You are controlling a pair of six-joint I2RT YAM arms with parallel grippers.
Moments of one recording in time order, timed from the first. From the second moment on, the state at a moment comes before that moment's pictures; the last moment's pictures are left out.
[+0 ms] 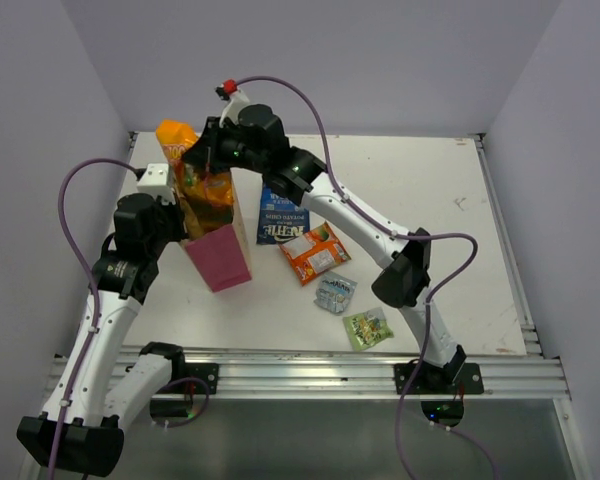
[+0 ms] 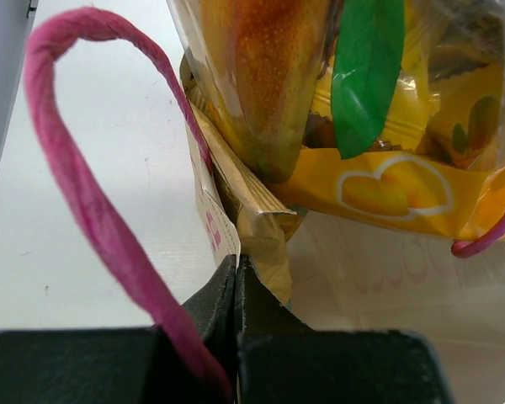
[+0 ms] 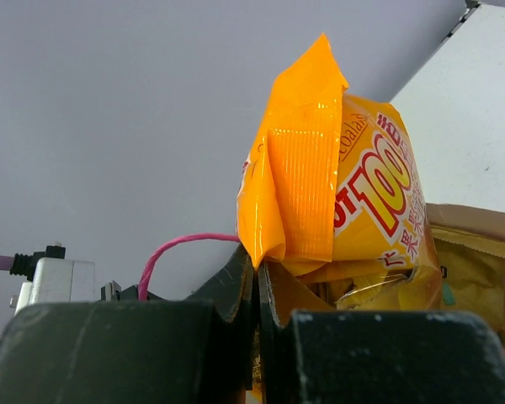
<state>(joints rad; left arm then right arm) -0.14 0.85 0.92 -0.49 -0.09 -0.13 0.90 2.22 2.44 -0.32 -0.17 0.65</state>
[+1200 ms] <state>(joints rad) -0.14 0.85 0.89 -0.44 -0.09 -0.13 0.91 1.84 2.24 -0.46 -0.09 0.30</state>
